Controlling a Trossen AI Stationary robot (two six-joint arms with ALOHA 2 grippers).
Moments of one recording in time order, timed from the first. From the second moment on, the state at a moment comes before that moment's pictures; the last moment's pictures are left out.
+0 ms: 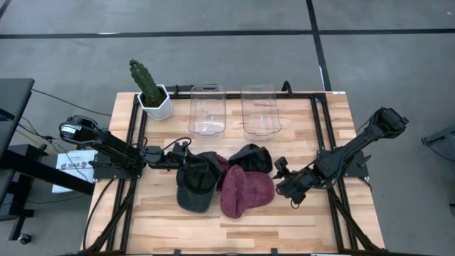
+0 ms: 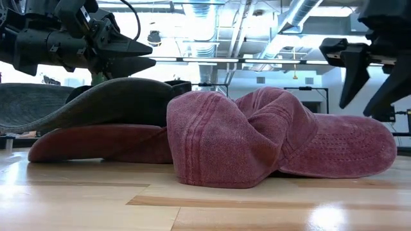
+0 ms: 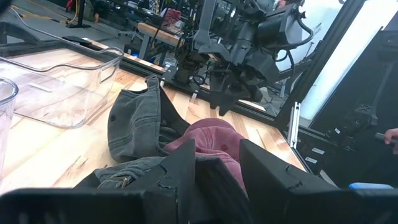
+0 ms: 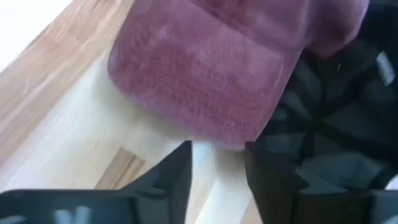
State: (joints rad) left arm -0.22 1.36 0.16 1.17 -0.19 -0.35; right arm 0.57 1.26 0.64 -0.45 0.36 -0.23
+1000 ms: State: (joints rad) left arm -0.22 1.36 0.16 1.17 -0.19 -0.35; right arm 0.57 1.26 0.55 -0.05 0.40 -0.40
